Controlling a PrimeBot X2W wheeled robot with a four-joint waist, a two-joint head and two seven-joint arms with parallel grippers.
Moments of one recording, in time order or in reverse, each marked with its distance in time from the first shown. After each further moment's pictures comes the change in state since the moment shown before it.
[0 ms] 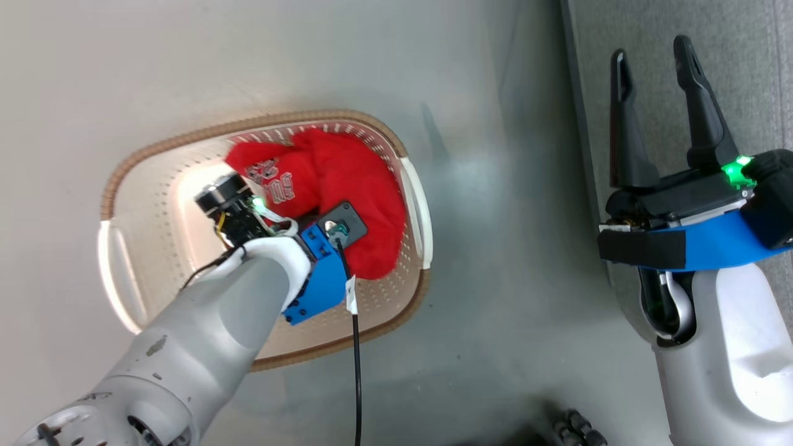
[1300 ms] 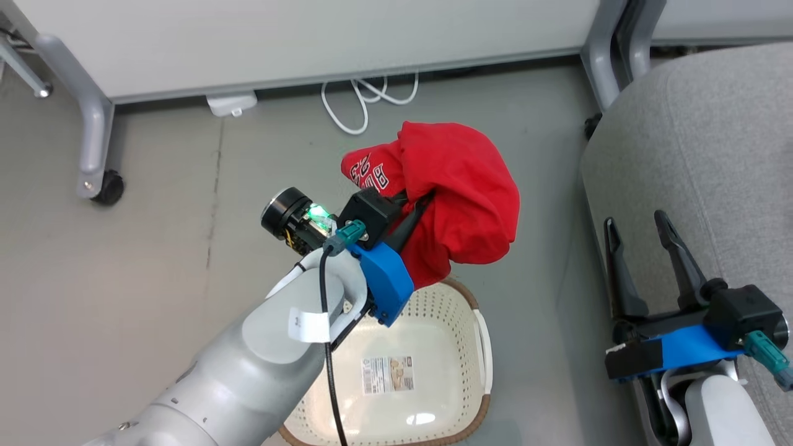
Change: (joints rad) left arm 0.119 -0.036 0.202 -0.307 -0.259 0.030 -0.235; right arm 0.291 -0.014 -0.063 0.127 -0.059 0.000 0.000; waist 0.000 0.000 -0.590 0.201
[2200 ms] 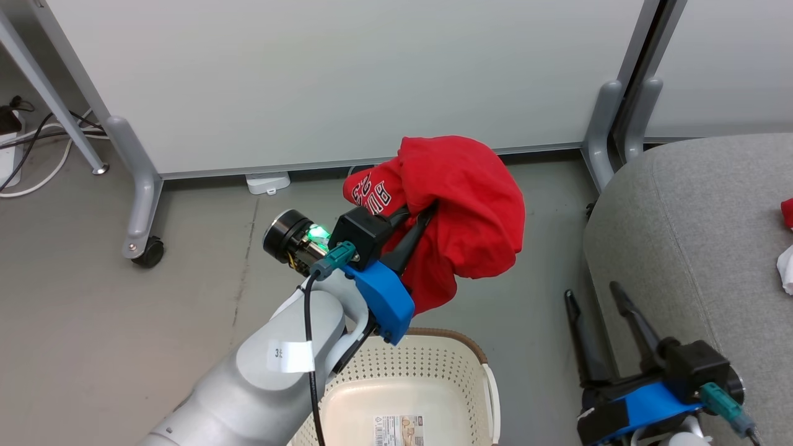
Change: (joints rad) left arm 0.109 0.026 0.101 -0.152 0.018 0.023 0.000; right arm 0.135 0.012 0.076 0.040 0.026 0.000 0.000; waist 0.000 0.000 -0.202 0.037
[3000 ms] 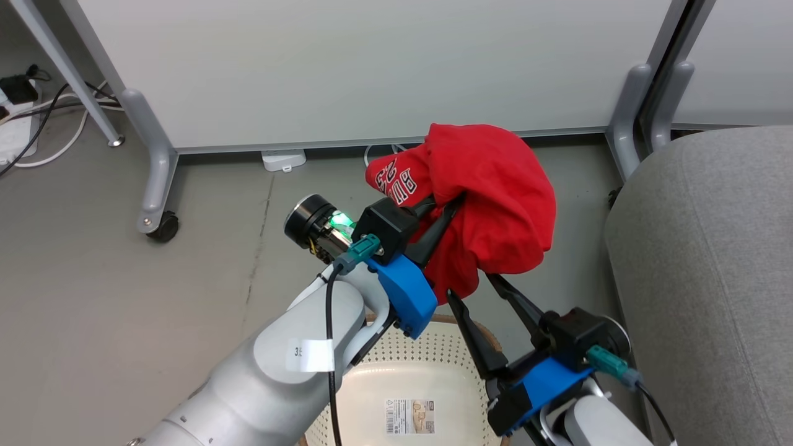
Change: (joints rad) left arm -0.037 -0.019 -0.034 -0.027 0.005 0.002 0.005; right arm -0.184 0.003 0.341 0.157 0.090 0.000 0.000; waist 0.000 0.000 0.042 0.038
